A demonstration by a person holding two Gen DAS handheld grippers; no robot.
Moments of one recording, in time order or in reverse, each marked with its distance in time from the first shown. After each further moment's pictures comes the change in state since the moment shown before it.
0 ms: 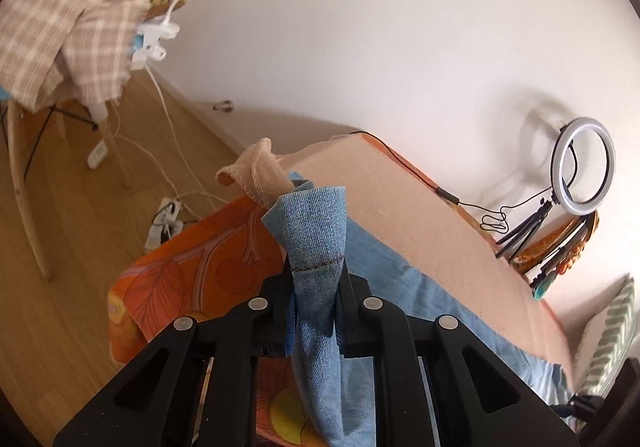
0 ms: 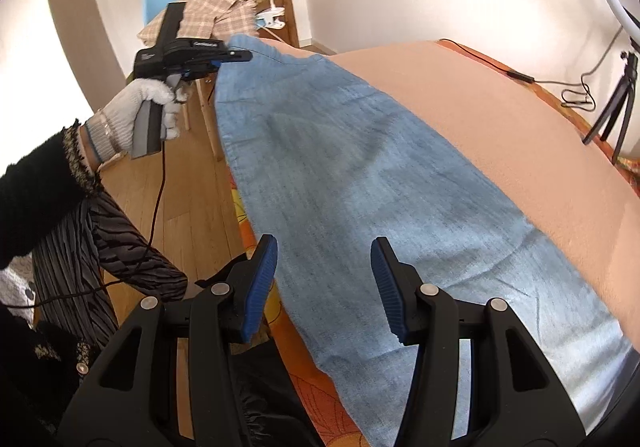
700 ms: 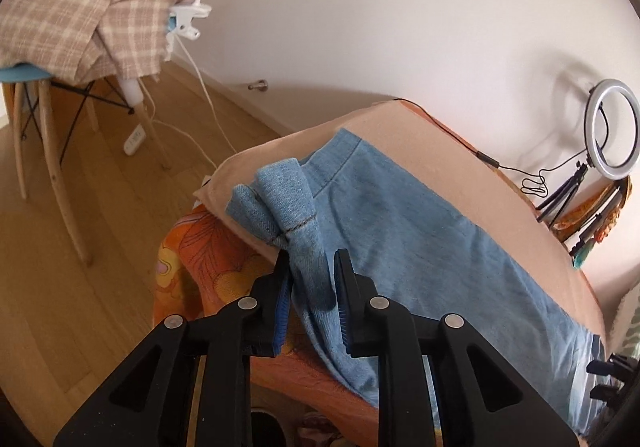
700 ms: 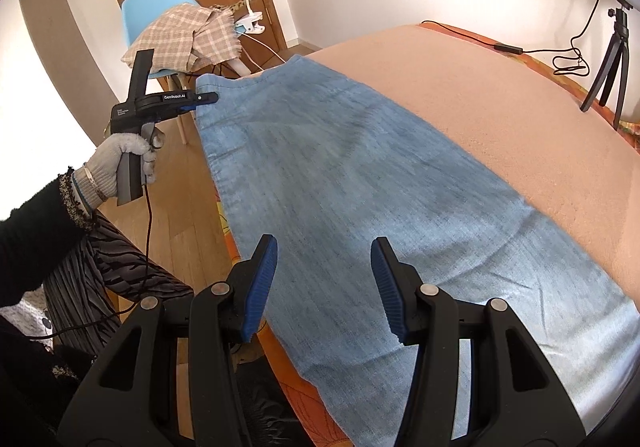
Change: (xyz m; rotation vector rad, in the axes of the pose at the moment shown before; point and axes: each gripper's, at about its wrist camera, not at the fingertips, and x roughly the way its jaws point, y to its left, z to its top) left arm -0.008 0.020 -0.036 0.061 0.061 0.135; right arm 0.015 -0.020 0.003 0.087 0.012 0.035
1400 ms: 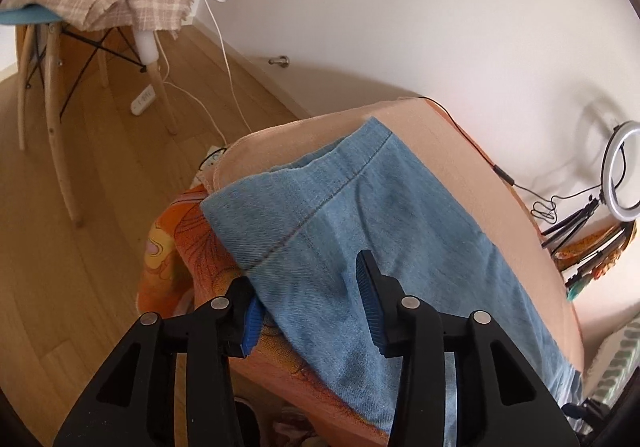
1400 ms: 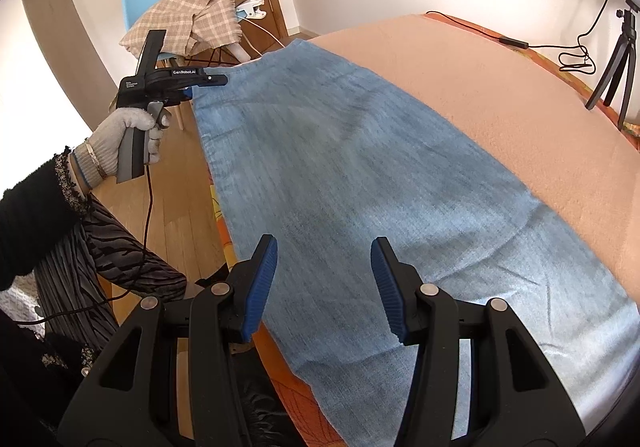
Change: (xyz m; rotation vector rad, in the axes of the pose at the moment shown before) left arm 0.032 0.029 0.005 -0.173 0.073 -0.011; right arm 0.007 0.000 -0.008 -0.029 0.039 -0.014
